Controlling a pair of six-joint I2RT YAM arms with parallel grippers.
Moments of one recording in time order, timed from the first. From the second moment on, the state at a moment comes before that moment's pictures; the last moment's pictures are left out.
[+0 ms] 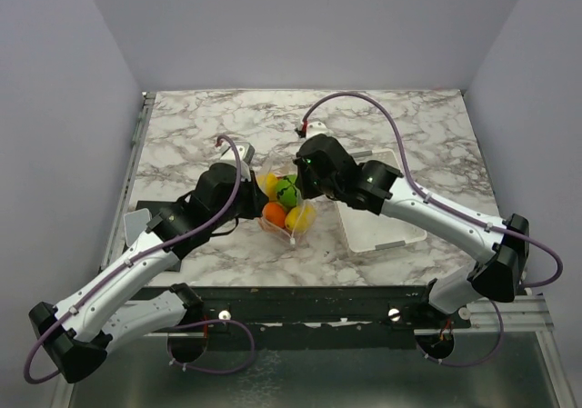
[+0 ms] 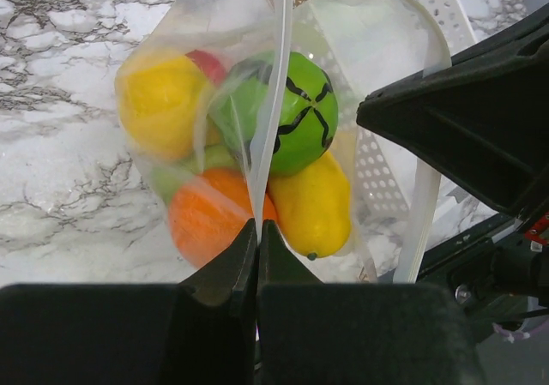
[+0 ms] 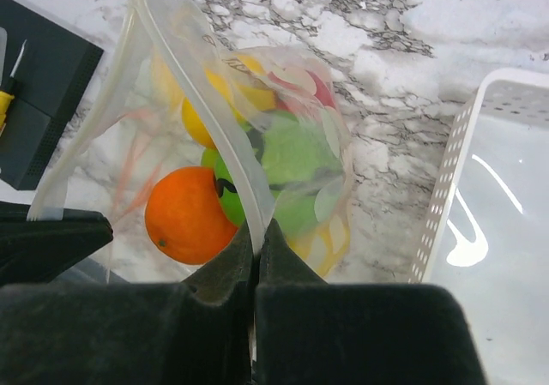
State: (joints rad) left arm -0.75 0.92 0.95 -0.56 -0.12 -0.54; right arm 0.99 1.51 1.44 -0.62 0.31 0.46
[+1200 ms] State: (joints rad) left arm -0.75 0.82 0.81 -0.50 -0.16 -0.77; right arm 0.99 1.34 1.27 -0.44 0.18 0.28
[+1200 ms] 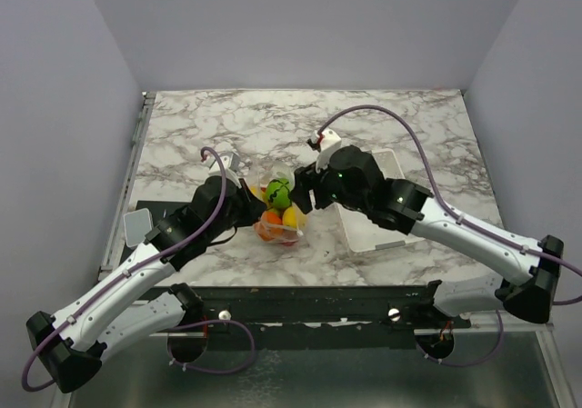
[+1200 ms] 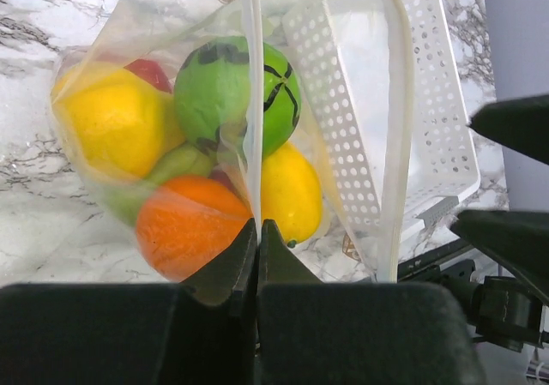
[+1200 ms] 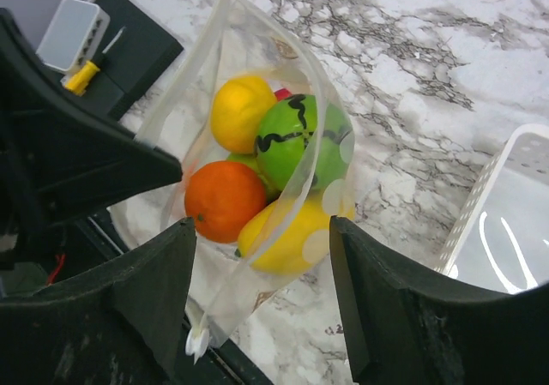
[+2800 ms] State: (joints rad) left arm -0.75 0.84 0.81 -0.47 -0.16 -0.79; right arm 1.33 1.13 0.54 0.44 0.46 0.10
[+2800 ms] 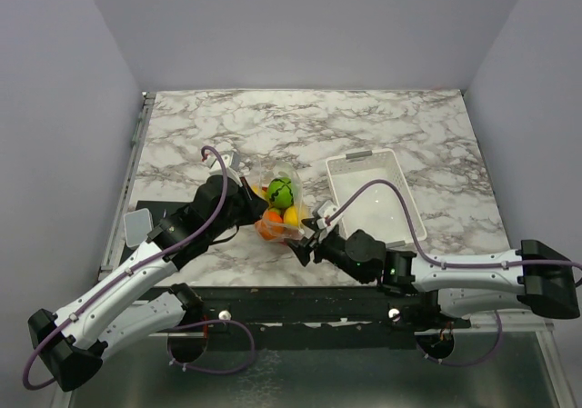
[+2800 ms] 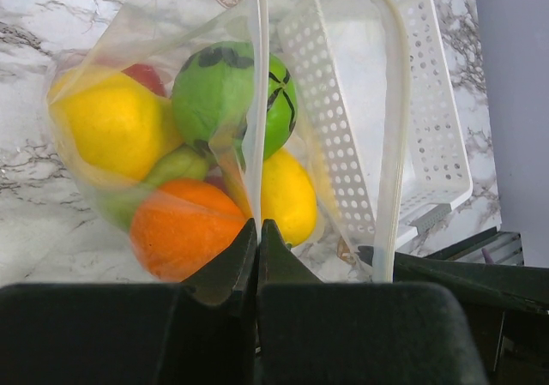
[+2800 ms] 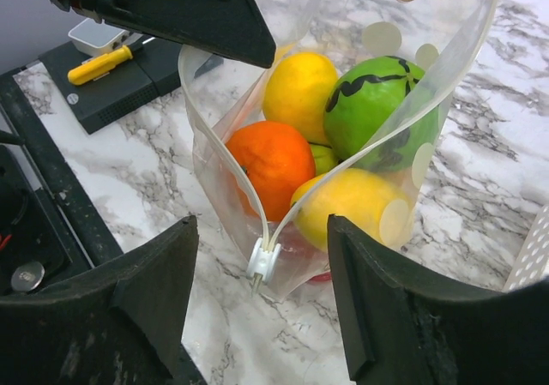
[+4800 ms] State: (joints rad) left arm -0.75 0.75 1.14 -0.57 0.07 -0.27; right arm 1.33 1.14 1.24 -0.51 0.05 -0.05
